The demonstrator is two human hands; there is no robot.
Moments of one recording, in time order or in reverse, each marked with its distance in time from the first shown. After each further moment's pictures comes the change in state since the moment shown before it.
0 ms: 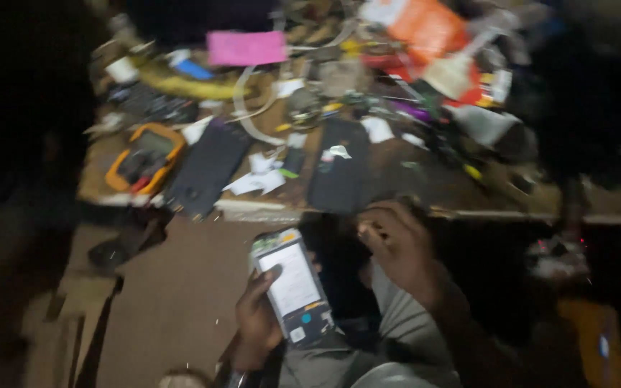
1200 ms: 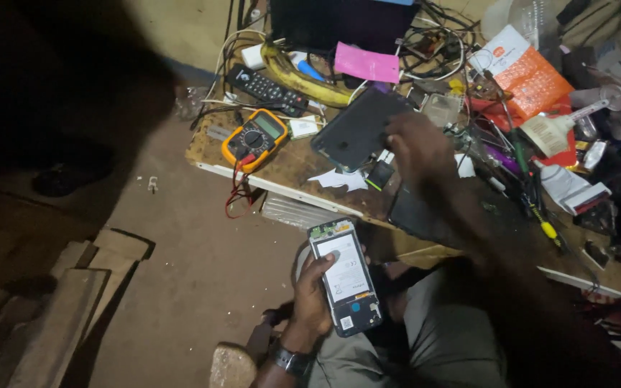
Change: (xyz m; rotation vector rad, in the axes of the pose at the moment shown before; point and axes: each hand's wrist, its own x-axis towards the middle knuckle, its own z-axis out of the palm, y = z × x) left_hand 0.012 0.017 -0.008 -0.099 -0.017 0.207; right_hand 0.192 -0.013 0.070 -0.216 -0.073 -0.586
